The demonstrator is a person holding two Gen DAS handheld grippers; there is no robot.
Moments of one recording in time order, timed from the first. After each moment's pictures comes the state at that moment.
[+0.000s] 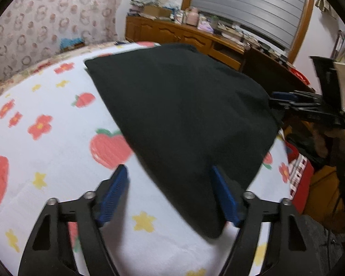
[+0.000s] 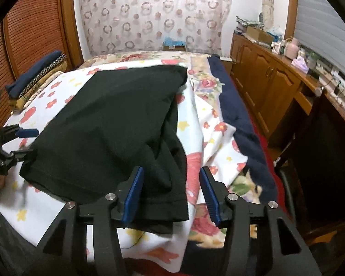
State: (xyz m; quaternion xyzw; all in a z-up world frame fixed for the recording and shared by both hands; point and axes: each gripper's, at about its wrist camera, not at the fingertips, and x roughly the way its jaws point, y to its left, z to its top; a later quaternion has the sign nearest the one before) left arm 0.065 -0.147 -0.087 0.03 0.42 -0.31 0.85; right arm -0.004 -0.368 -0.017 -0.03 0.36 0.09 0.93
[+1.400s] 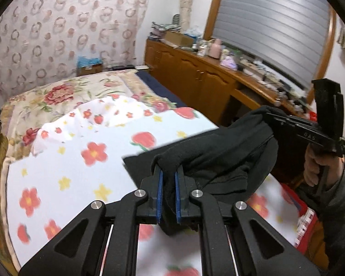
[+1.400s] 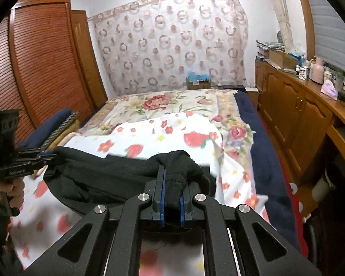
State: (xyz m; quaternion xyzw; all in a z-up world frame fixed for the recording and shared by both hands) left arm 0.234 -0.130 -0.006 -0.01 0.36 -0.26 0.89; right arm 0.163 -0.361 0.061 0.02 0.26 0.17 0.95
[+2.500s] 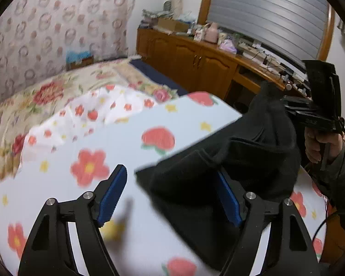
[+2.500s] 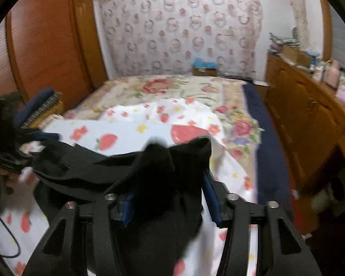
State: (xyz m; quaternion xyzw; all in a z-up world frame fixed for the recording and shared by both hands) left arm 0.300 -0.142 -0.054 0.03 0.37 -0.29 0.88; right arm 0.217 -0.342 0.026 -0.01 0.30 0.22 0.93
